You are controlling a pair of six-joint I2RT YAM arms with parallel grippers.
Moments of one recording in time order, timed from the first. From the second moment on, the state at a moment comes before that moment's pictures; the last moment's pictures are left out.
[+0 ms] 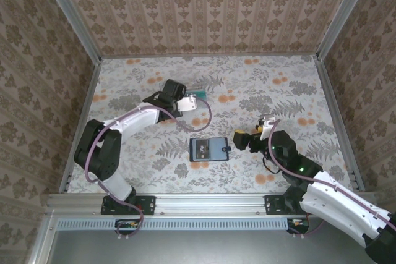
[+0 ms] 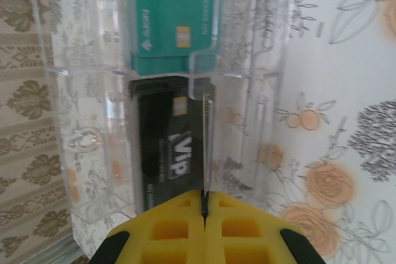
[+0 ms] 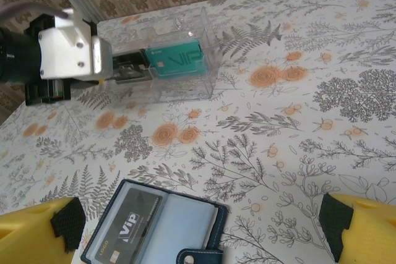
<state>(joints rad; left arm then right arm) -0.57 1.66 1.10 -0.34 -0.27 1.01 0.67 0.62 0.37 -0.11 0.19 0.44</state>
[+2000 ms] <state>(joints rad) -0.49 1.72 1.17 -0.30 -0.13 1.03 0.66 0.68 0.36 -0.06 0.20 0.44</state>
